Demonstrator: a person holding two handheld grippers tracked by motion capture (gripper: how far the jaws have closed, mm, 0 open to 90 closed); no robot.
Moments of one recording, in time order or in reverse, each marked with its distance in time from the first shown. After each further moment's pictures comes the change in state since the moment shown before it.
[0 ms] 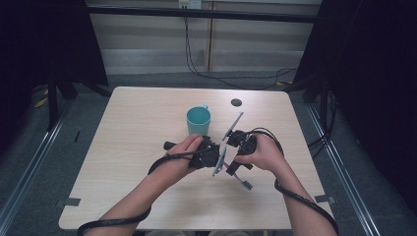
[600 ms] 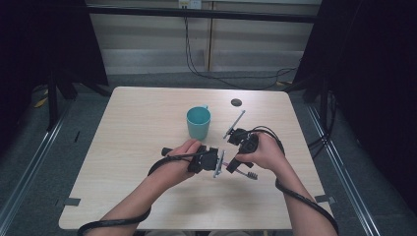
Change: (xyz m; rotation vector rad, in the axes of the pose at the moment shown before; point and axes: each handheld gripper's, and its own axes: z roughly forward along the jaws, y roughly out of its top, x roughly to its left) left arm -0.012 -0.003 0.009 0.071 -0.116 -0.054; right arm -0.002 -0.001 -0.005 -0.030 -0.016 -0.023
